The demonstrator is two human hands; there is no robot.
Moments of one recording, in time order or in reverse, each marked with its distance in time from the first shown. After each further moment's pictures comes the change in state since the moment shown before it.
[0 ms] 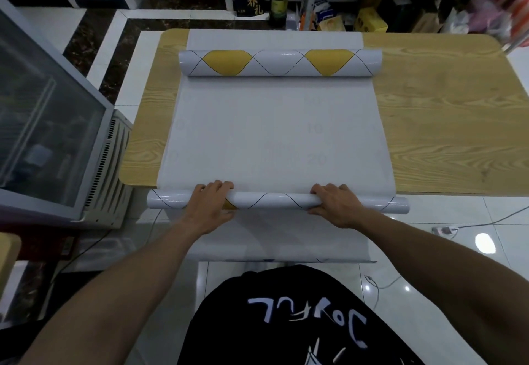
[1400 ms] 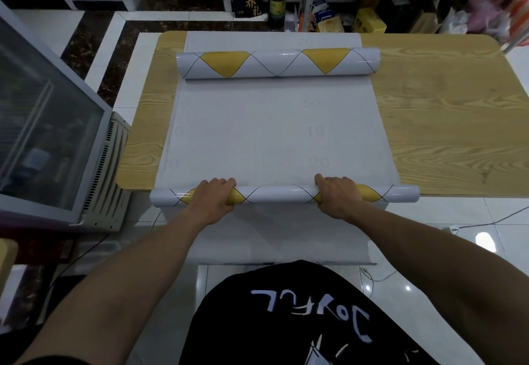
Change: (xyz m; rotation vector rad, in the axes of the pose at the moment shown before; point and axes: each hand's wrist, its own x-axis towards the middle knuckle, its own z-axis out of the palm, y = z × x) left_hand 0.029 0.009 -0.016 0.125 -0.148 0.011; right_hand 0.017 -0.004 -0.021 -0.223 0.047 0.130
